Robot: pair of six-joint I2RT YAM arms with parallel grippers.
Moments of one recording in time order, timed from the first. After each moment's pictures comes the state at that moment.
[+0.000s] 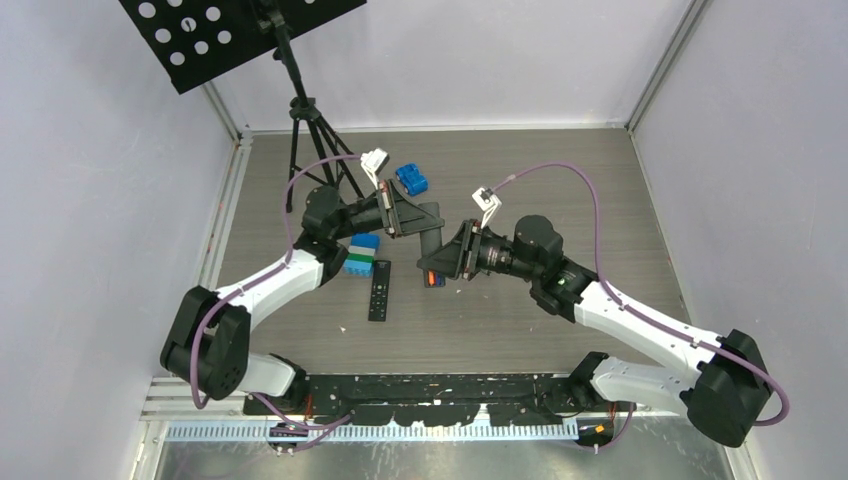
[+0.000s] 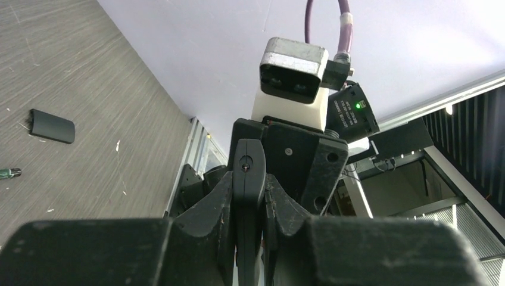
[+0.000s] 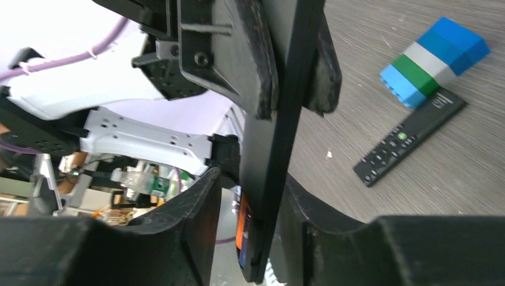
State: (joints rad) left arm -0.48 1.38 0.79 0.82 0.88 -1.25; right arm 0.76 1.07 0.72 0.24 -0.45 0.83
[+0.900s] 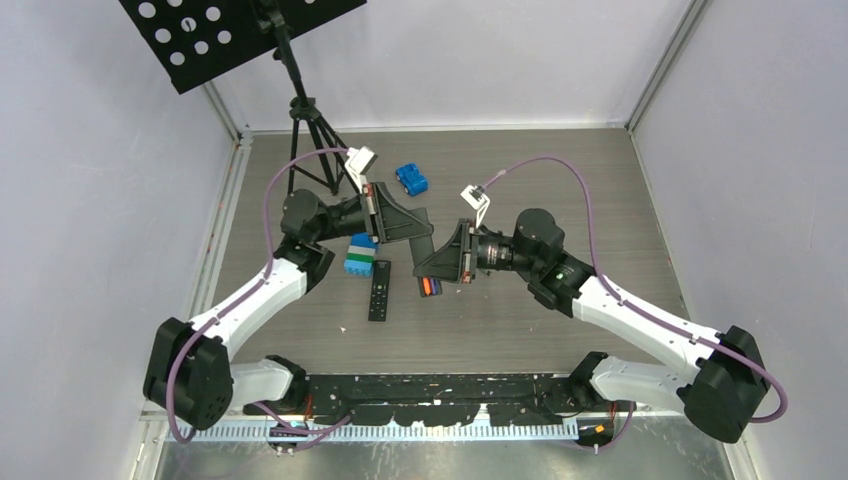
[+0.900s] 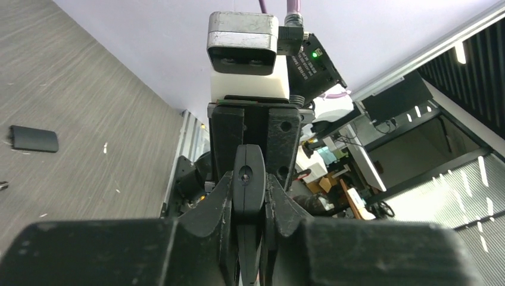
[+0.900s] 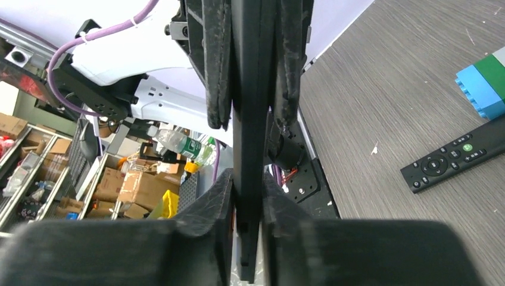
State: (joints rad) left arm -0.47 1.24 0.79 0.80 0.99 -1.22; right arm 0.76 1.10 0.76 0.34 -0.66 0.86
